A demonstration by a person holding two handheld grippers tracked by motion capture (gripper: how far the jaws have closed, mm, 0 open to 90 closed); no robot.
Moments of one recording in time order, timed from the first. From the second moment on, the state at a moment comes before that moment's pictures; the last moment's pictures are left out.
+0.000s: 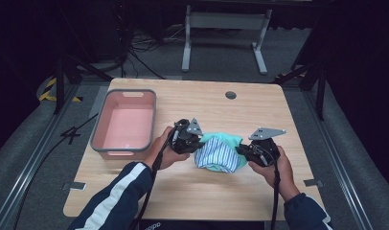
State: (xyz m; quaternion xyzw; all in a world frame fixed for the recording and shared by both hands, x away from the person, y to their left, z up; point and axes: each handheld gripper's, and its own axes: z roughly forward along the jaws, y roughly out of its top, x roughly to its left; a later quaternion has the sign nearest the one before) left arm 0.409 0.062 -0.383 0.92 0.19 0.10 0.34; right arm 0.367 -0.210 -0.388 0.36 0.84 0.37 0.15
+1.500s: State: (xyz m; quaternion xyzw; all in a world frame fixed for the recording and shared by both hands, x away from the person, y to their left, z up) left arm 0.420 0.185 -0.306 0.90 0.26 0.18 0.31; right arm 0.414 -0.077 -0.312 0.26 0.86 0.41 0.17
